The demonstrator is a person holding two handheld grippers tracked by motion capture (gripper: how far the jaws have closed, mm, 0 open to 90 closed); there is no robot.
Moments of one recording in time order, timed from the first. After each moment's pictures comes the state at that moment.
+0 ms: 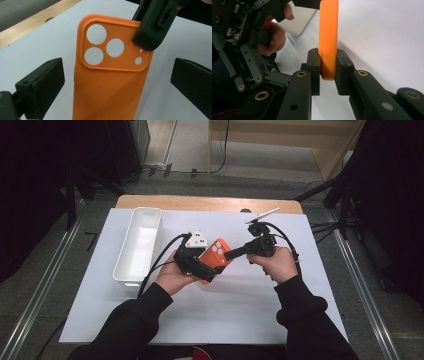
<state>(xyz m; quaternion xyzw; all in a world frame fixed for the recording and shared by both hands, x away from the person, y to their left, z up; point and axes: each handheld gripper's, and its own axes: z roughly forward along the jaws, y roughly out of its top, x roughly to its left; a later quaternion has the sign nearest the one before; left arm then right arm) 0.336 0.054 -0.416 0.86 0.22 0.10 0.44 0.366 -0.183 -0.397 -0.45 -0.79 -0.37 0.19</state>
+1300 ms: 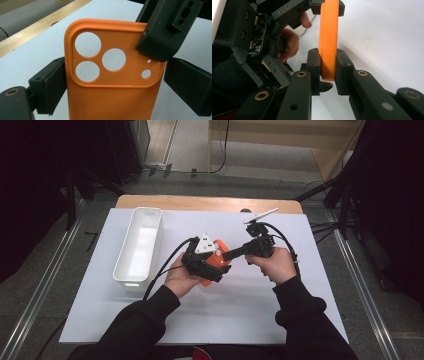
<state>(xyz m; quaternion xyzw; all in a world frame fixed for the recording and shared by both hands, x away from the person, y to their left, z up) 0.332 0.036 -0.431 0.86 0.22 0.15 0.45 0.363 -0.177 -0.395 -0.45 -0.79 -0.37 0.19</state>
